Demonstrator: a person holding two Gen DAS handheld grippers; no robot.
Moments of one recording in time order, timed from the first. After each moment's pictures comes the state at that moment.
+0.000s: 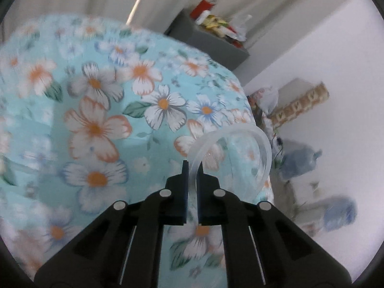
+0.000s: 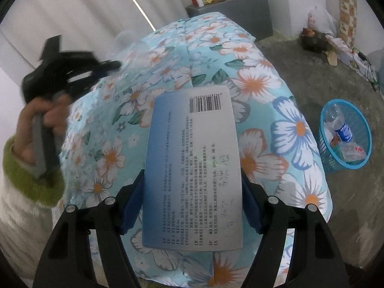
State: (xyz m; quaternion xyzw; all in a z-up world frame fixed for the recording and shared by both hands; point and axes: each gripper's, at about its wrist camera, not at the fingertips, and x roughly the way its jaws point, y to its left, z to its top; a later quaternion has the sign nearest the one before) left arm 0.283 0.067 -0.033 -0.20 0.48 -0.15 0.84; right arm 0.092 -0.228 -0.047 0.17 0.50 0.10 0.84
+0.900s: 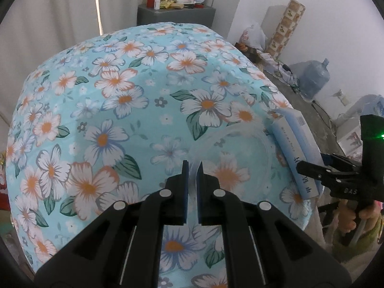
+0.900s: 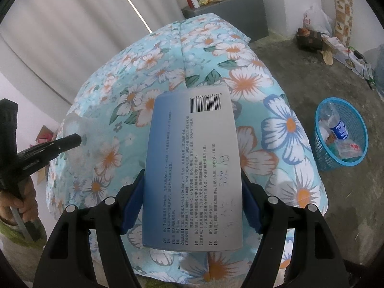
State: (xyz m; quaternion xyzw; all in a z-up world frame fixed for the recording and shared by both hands) left arm 0.147 0.067 -0.023 0.03 0.51 -0.20 0.84; right arm 0.088 -0.232 -0.045 0.17 0.50 0.09 0.84
